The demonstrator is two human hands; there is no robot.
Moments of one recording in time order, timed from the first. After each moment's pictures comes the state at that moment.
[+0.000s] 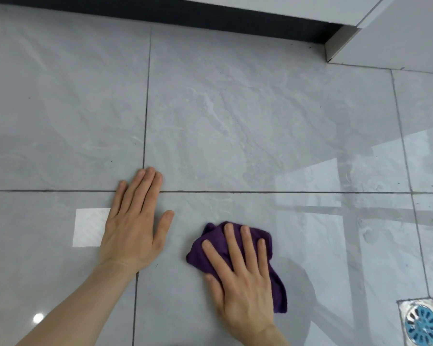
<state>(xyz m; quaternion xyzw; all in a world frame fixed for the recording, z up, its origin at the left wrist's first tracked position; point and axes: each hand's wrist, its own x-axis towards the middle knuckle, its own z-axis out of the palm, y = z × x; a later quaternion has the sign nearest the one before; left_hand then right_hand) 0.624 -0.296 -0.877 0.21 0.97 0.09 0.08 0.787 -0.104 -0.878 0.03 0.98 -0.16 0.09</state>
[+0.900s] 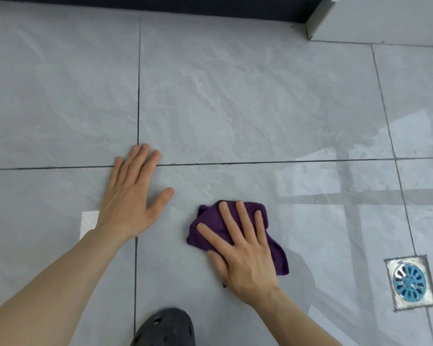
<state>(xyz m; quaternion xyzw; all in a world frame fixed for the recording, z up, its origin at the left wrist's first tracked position) 0.586 -0.266 -0.890 0.24 0.95 0.17 0.11 0.769 -0.052 -0.876 -0.01 0.98 -0.13 0.13</state>
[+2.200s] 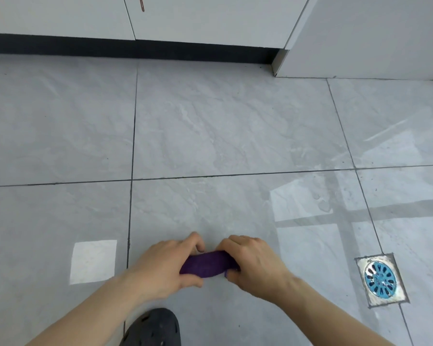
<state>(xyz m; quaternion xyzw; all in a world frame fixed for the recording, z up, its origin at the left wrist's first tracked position) 0.684 -0.216 -0.812 0.34 0.82 0.20 0.41 0.771 -0.004 -0.815 -0.05 0.94 -0.24 0.22</state>
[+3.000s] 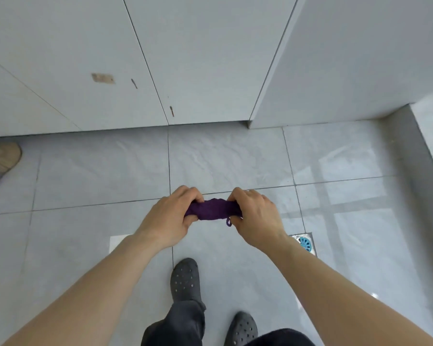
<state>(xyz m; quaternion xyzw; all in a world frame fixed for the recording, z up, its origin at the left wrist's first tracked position) 0.645 -0.203 -0.392 0.27 0.89 0.23 0.29 0.732 -0.002 -0.395 0.11 0.95 -0.25 0.11</state>
